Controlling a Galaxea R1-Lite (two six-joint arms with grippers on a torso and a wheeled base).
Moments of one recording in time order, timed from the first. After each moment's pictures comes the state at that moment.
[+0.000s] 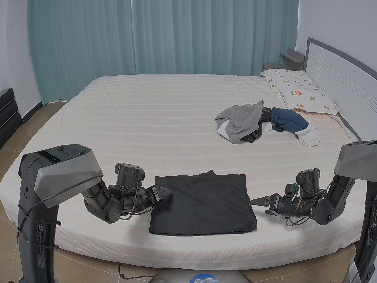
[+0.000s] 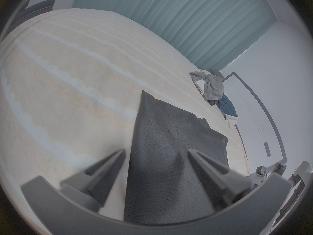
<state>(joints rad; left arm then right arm) -0.36 2.41 -0.95 -0.80 -0.15 -0.71 0.19 2.26 -0.57 -1.00 0.45 0.61</state>
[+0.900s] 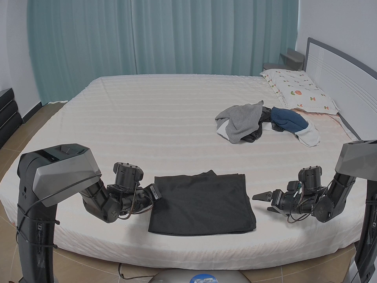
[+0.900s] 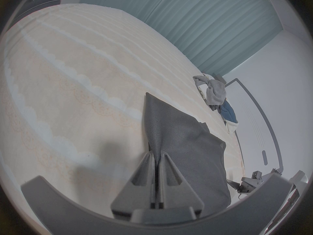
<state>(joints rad) -0.35 2.39 -0.94 -0.79 -0.14 -0.77 0.16 2.26 -0.59 -1.00 0.44 0.66</state>
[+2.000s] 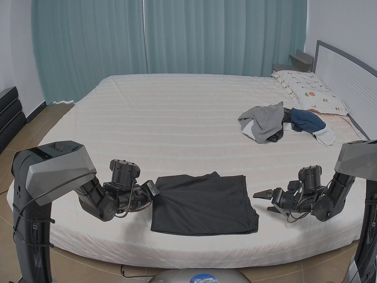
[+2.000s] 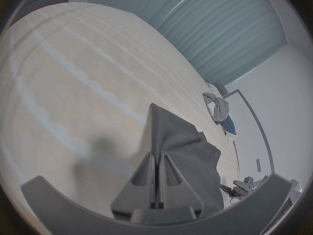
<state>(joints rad) -0.33 2.36 -0.92 -0.80 -0.14 -0.83 0.15 2.28 -0.61 -1.00 0.44 0.72</state>
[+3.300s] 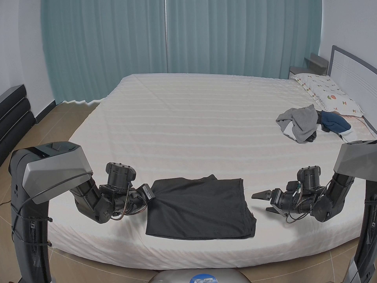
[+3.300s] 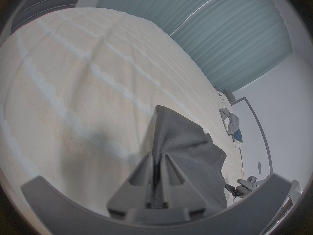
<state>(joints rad) -0.33 2.34 -0.86 -0.79 -0.14 -0.82 0.15 2.28 -0.61 -1.00 0.44 0.72</state>
